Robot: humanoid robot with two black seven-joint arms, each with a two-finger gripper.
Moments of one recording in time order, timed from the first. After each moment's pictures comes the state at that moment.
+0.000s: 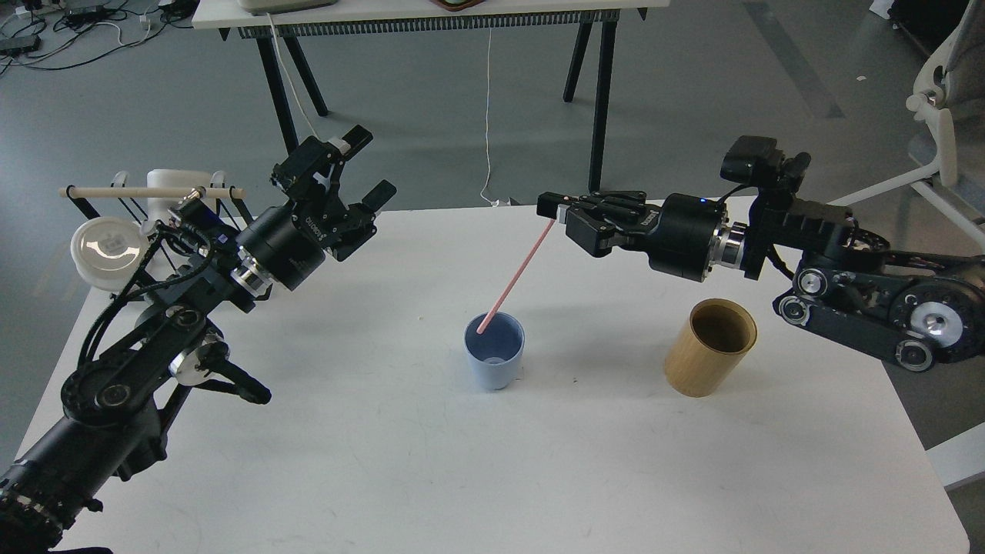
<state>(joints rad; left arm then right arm) -0.47 0.28 -1.04 -1.00 1.00 -0.49 -0.49 1.09 -0.56 0.03 1.24 -1.37 -0.13 0.49</state>
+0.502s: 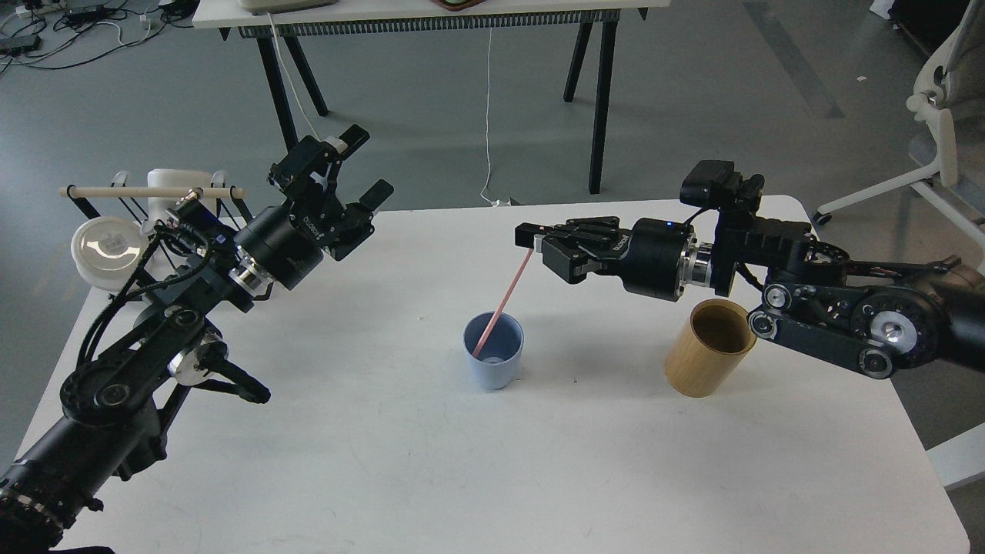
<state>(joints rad) -0.47 0.28 -1.04 -1.00 0.99 -0.49 -0.49 1.10 -0.50 -0.04 1.20 -1.37 -0.14 0.49</state>
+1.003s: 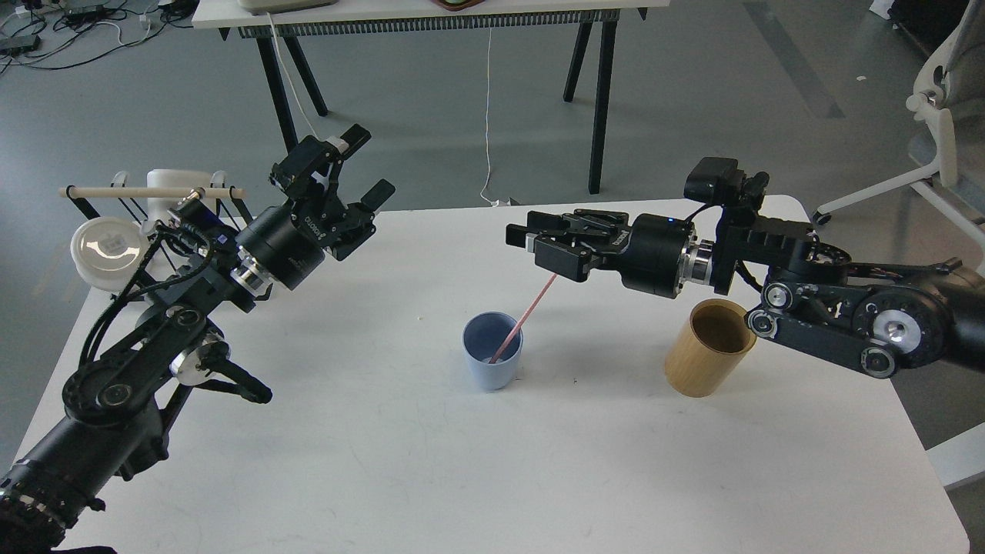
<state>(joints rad) -0.47 0.27 -1.04 -1.00 1.00 -0.49 -0.49 1.10 -0.52 0.03 1.25 -1.29 -0.15 0.49</state>
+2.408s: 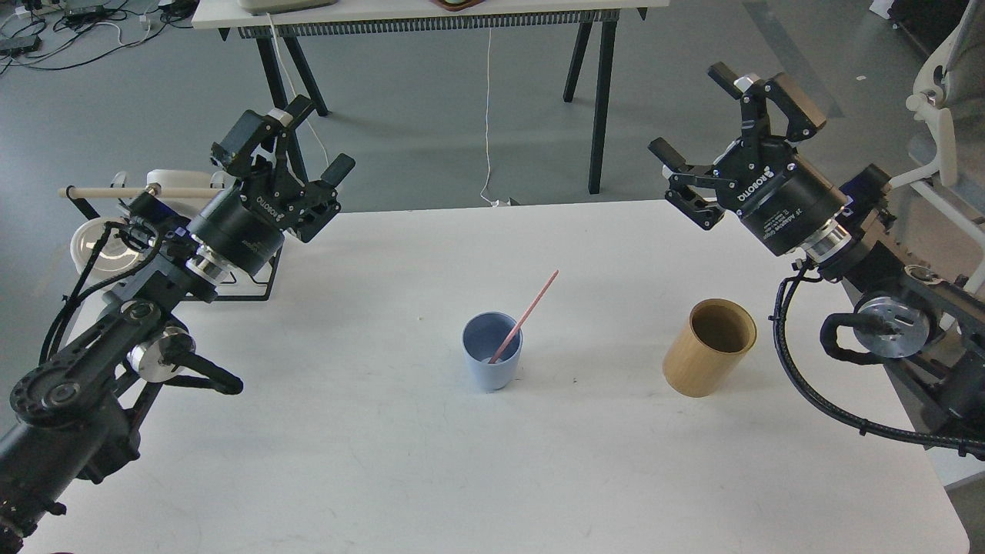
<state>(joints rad) -0.44 0.36 -1.07 -1.07 0.84 -0.49 -0.49 0.62 -0.55 0.74 1.19 -0.36 0.49 0.49</state>
